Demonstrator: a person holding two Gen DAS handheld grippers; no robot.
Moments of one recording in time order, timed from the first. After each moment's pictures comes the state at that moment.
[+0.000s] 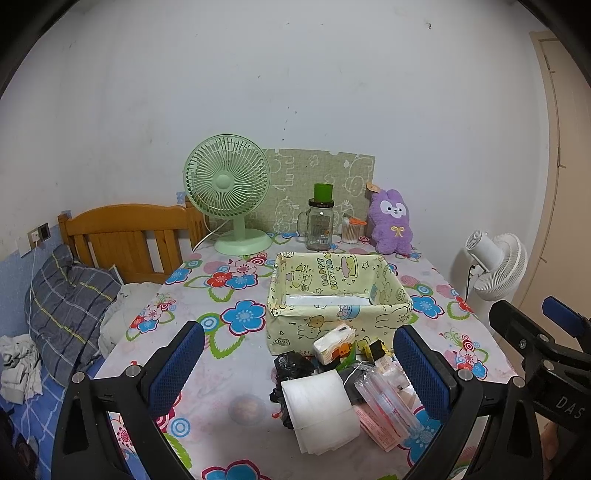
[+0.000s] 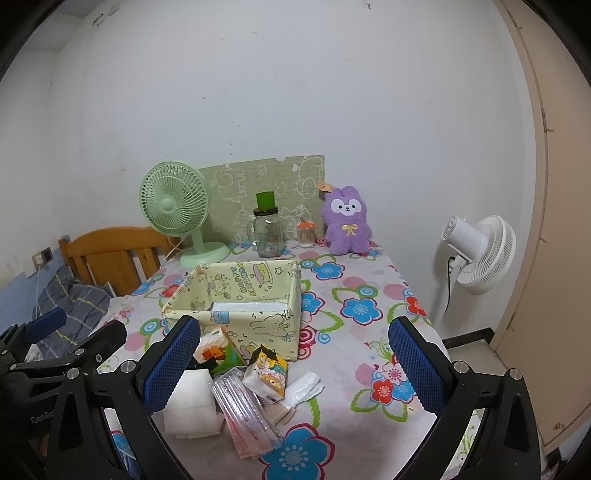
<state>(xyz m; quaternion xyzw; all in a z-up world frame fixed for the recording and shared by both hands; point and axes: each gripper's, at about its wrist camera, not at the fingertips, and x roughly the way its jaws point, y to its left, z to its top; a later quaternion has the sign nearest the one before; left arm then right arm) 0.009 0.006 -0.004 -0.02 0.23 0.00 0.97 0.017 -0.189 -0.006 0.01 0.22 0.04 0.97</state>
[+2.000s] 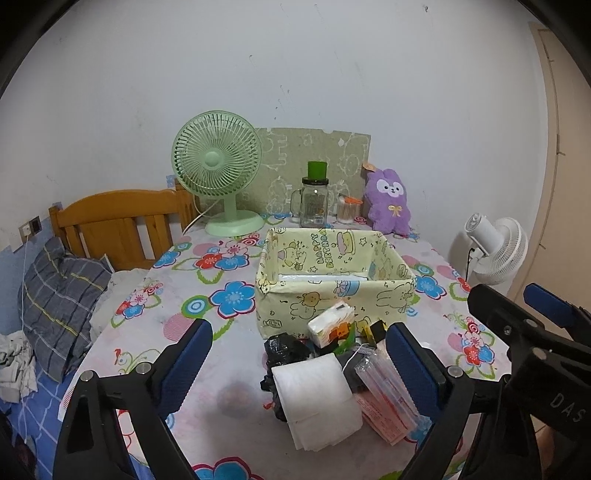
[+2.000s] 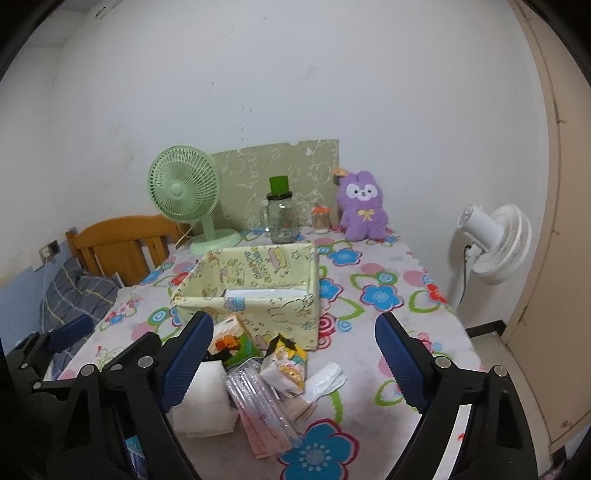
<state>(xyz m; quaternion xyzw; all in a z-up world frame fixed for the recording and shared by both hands) 0.025 0.001 -0.036 -0.01 0.26 -0.01 0.97 0.033 -0.171 -0.027 0.01 0.25 0.06 0.97</state>
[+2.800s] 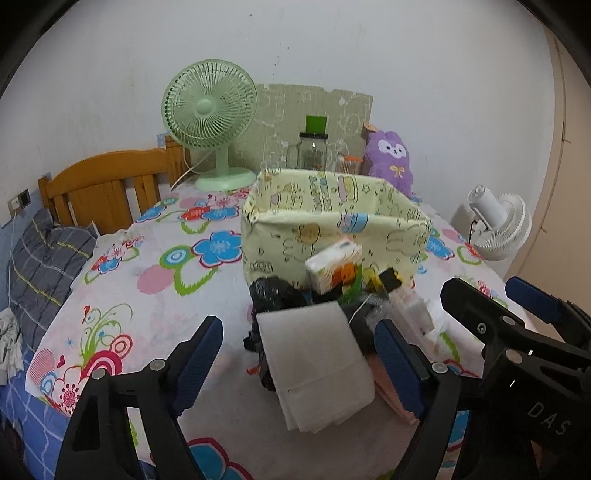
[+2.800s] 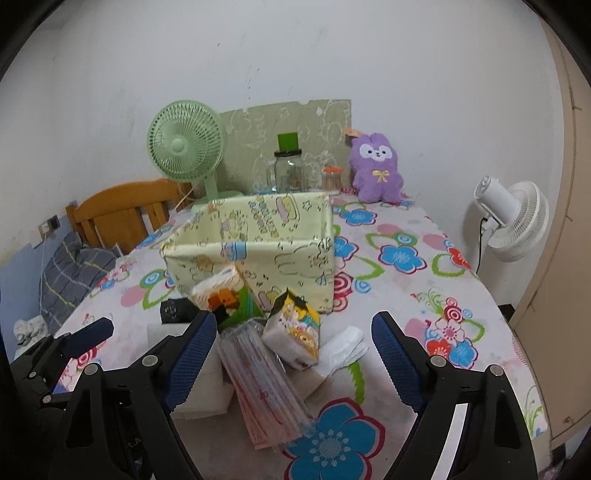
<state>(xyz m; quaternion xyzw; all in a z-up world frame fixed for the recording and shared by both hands) 0.037 0.002 -0.096 -0.03 0.31 -0.02 0.95 0.050 -0.156 -0.084 0.00 0.29 0.07 0.95</state>
